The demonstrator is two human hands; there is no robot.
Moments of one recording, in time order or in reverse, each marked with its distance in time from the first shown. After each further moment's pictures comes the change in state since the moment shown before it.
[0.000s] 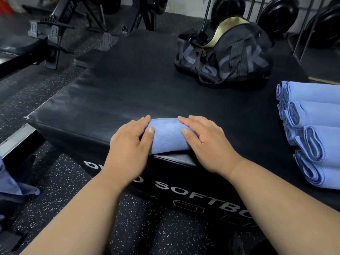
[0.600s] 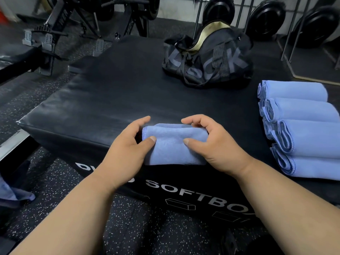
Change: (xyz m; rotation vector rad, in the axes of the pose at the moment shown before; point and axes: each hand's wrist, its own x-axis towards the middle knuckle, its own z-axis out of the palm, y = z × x) left_hand -0.023 0.041 -0.002 -0.375 -0.159 -0.134; right_hand -0.041 0.016 -0.047 0.549 0.023 0.015
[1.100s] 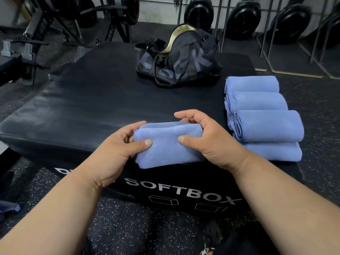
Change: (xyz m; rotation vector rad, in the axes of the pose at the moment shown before) left_hand -0.013 0.031 0.049 -0.433 -0.276 -0.144; right_hand -0.048 0.001 -0.069 0.091 -0.012 -0.010
